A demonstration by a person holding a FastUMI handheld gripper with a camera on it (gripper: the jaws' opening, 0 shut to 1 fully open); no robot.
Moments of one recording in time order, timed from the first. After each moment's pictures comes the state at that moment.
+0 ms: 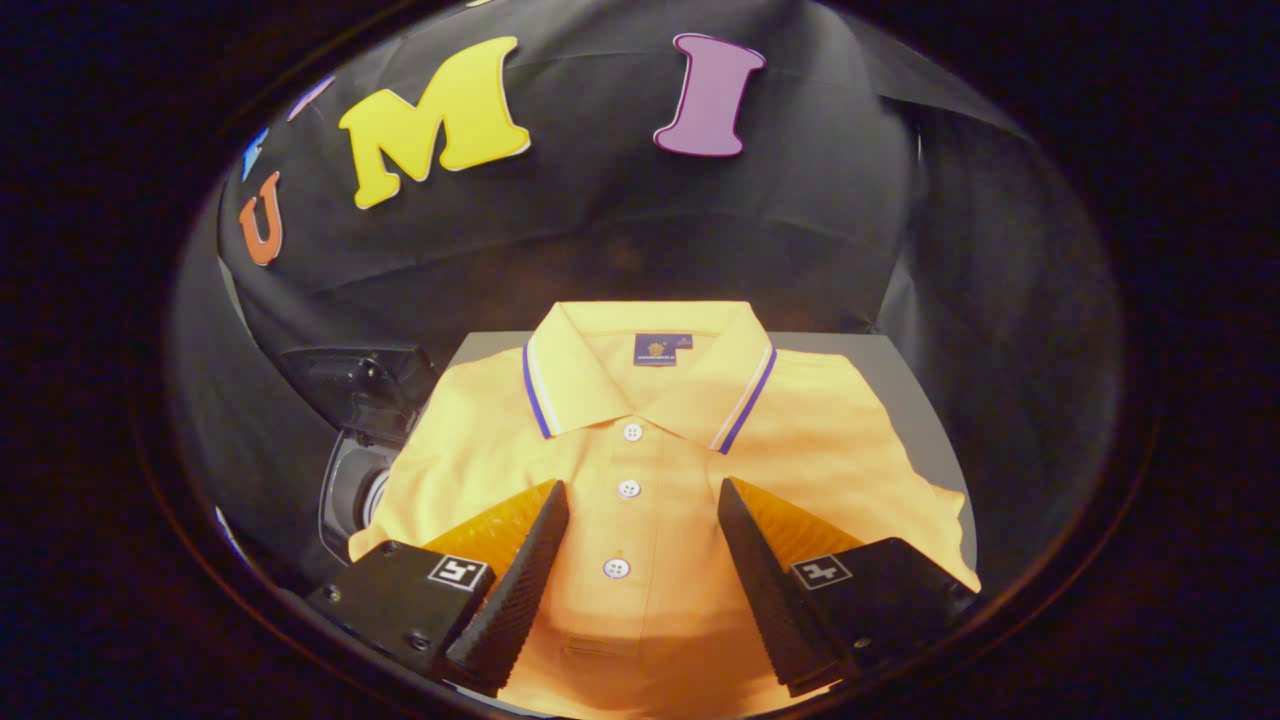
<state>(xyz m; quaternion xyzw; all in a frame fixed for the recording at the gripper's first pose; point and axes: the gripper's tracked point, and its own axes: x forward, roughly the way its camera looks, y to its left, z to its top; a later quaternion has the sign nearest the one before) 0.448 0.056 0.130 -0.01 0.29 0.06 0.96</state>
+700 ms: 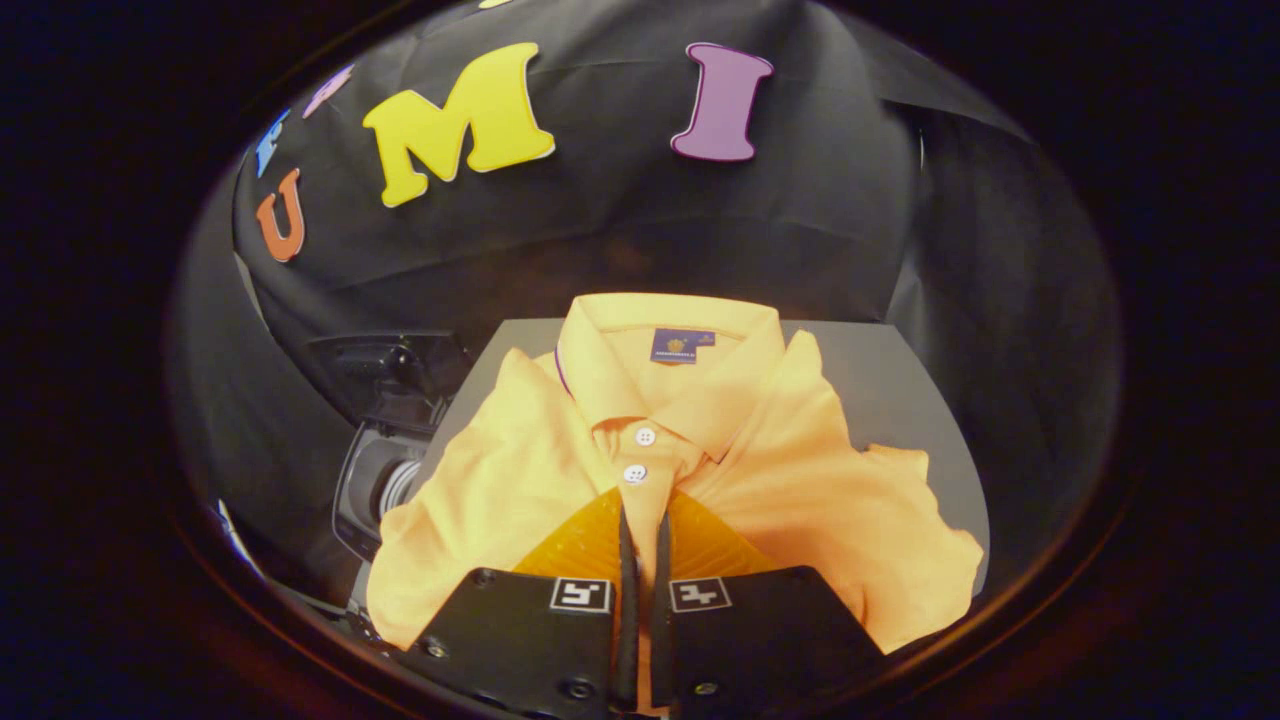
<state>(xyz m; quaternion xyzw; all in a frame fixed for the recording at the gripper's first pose) 0.413 0.070 0.126 0.01 0.28 0.09 0.96</state>
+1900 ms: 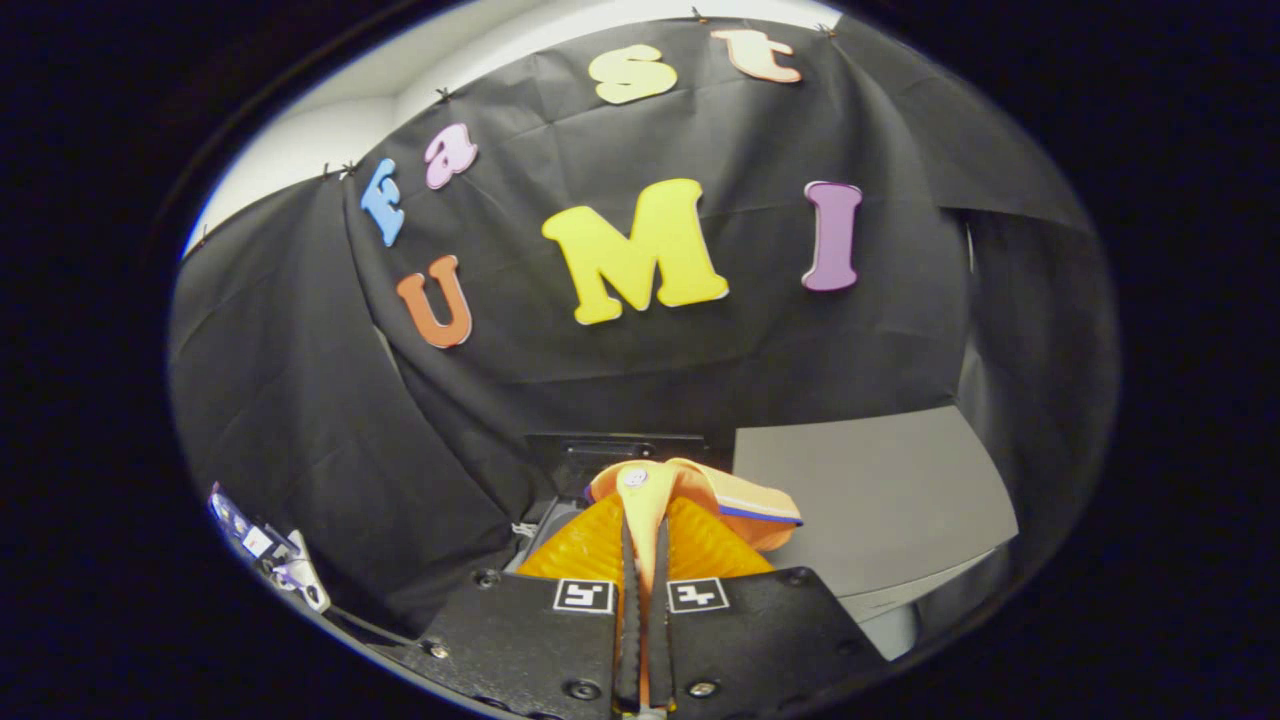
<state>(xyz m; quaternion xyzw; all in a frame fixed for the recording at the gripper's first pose) 0.223 0.248 0.273 0.05 0.13 0.23 0.96</state>
